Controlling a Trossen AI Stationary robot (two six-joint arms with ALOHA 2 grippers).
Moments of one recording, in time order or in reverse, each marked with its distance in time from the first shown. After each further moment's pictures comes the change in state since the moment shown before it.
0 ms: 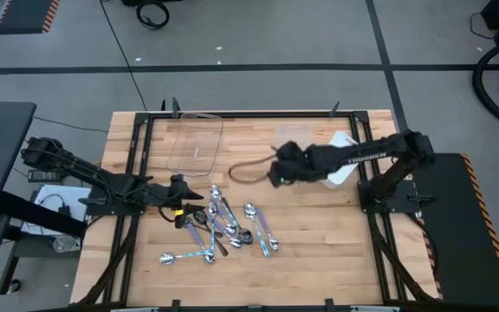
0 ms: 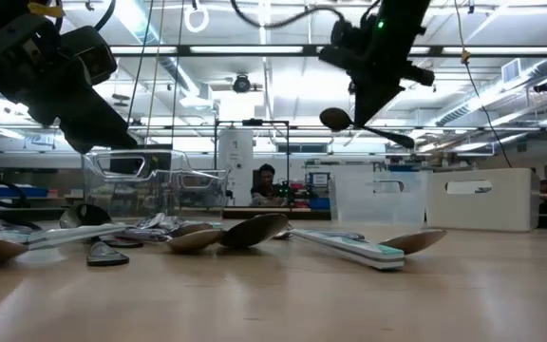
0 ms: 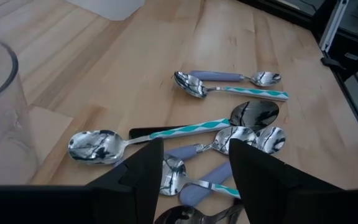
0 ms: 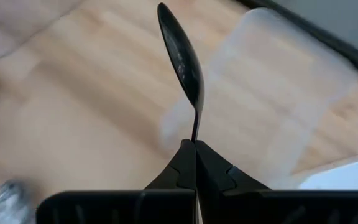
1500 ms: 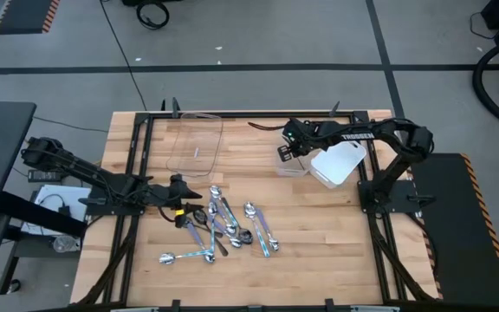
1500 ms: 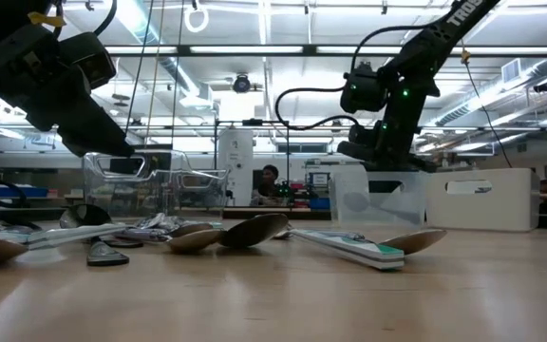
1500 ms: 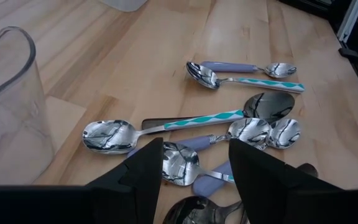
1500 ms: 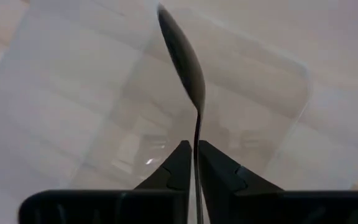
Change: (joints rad) left arm 0.000 0.000 0.000 -0.042 -0.023 0.005; right arm -0.512 0.013 -0.380 0.502 -0.436 -0.295
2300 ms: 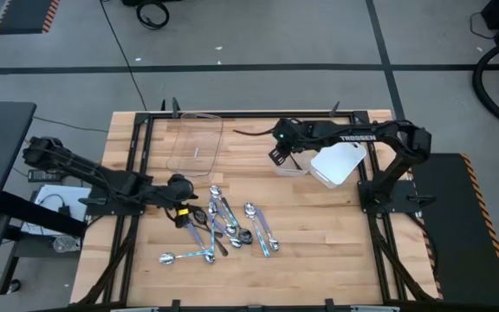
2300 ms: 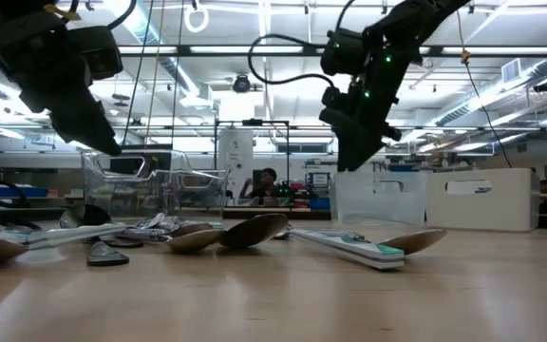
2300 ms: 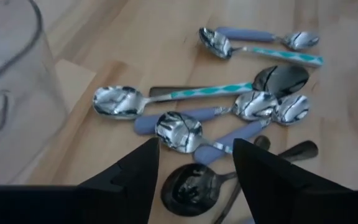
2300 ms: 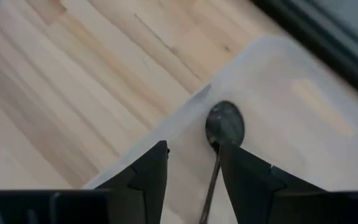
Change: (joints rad) left arm -0.001 0.068 0.203 -0.363 0.041 -0.134; right arm 0.139 -0.005 0.182 -0.080 0.145 -0.279
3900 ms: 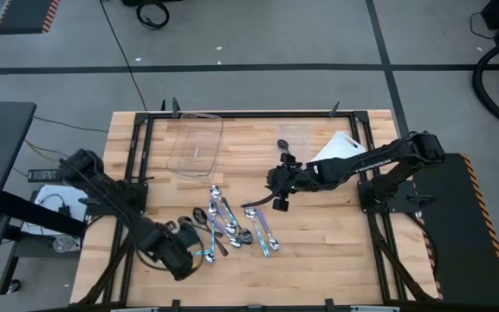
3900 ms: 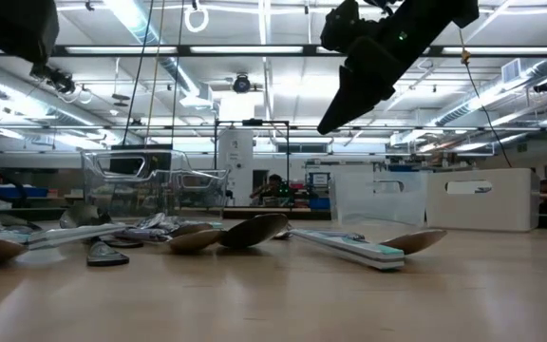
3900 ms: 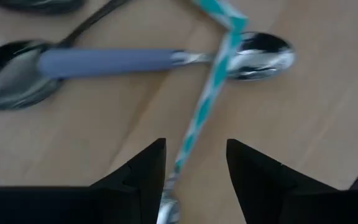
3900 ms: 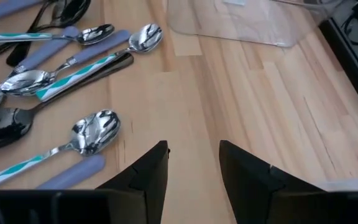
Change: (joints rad) left arm -0.449 0.679 0.558 -0.452 0.160 -0.642; right arm 0.452 -0.094 -0.132 0.286 0.059 -0.288
